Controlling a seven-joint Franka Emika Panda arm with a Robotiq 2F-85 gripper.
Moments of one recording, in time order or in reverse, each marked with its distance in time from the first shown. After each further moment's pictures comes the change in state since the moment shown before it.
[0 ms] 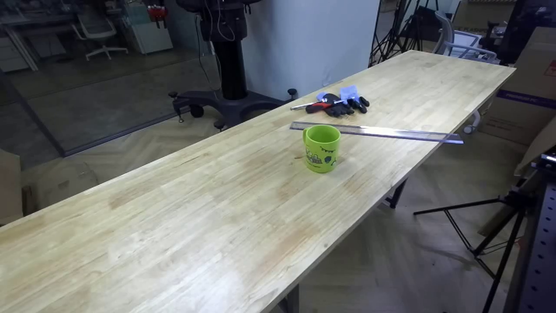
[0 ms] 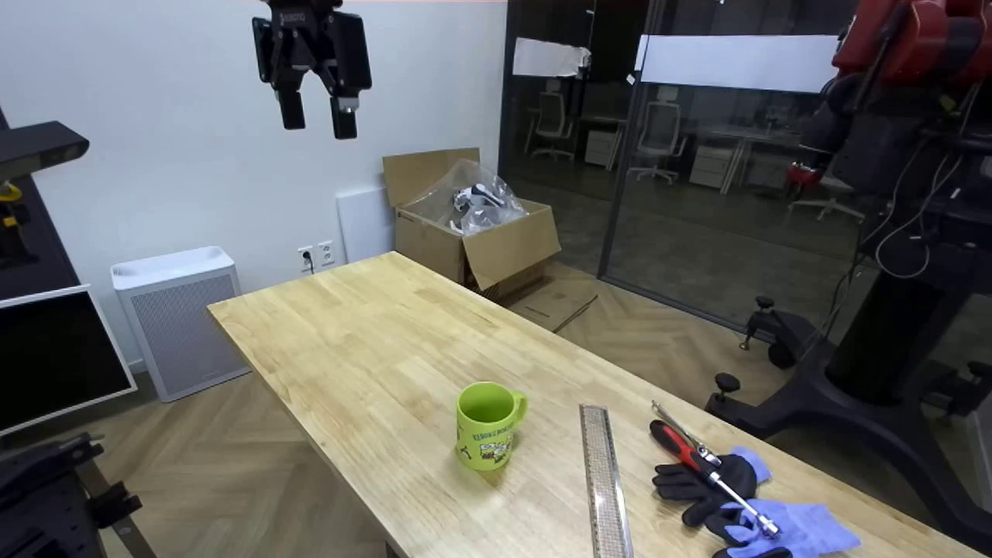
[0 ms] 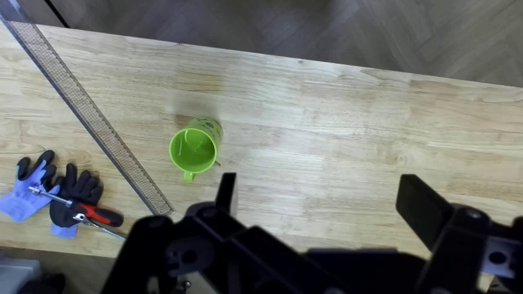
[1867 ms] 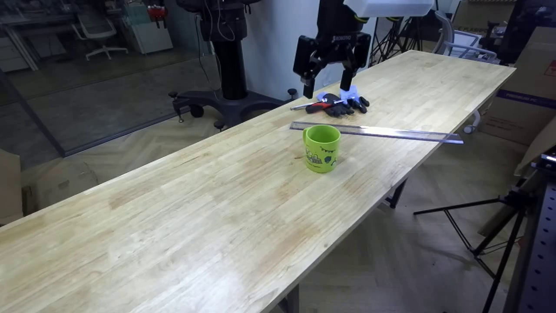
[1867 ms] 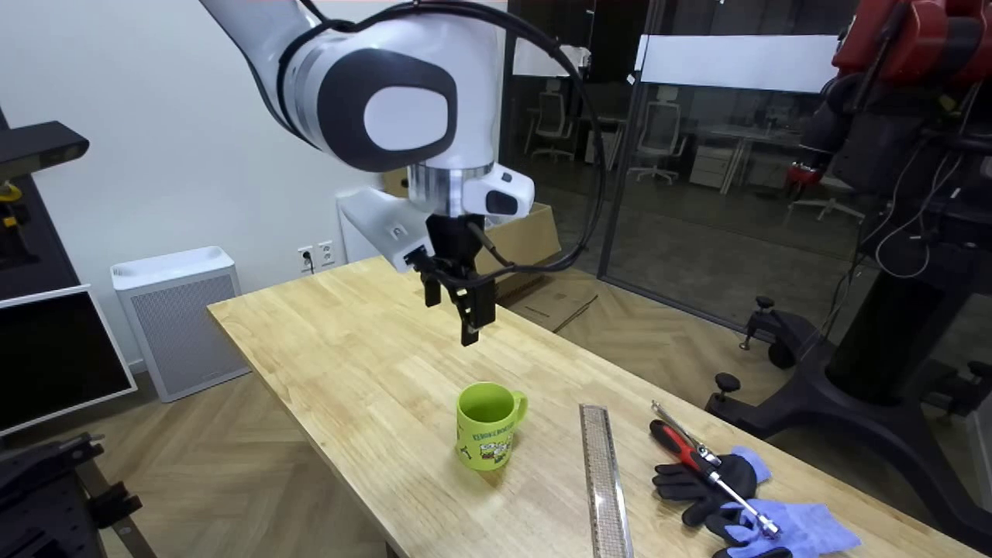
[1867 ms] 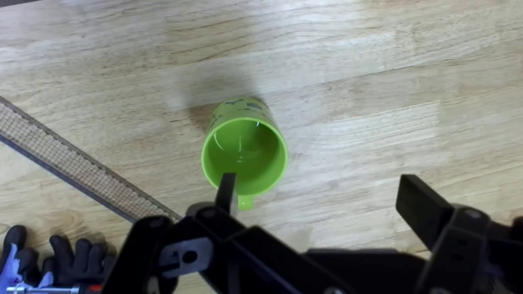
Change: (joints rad) arm -0.093 0.481 -0.148 -0.110 0.116 0.652 -0.046
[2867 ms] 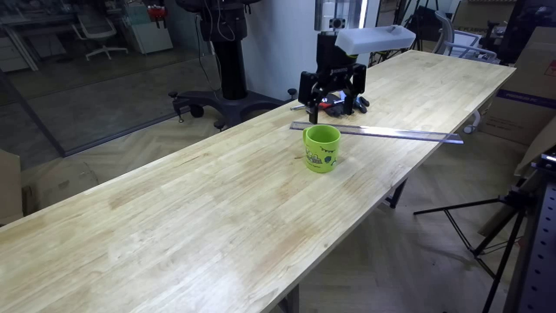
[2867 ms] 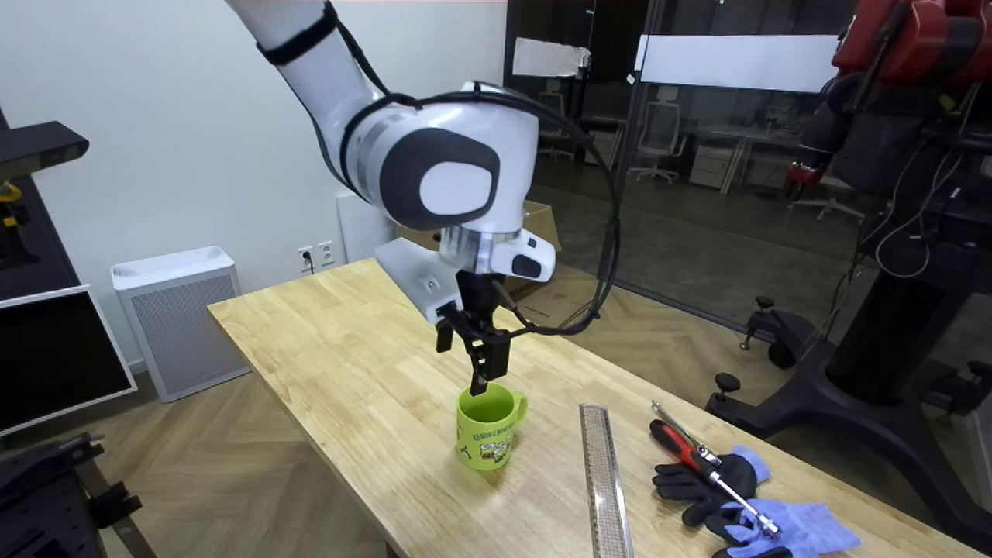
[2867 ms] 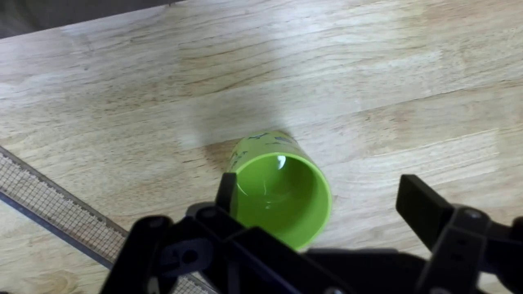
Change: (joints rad) arm -0.030 0.203 -0.012 0.131 0.006 -0.074 -0.015
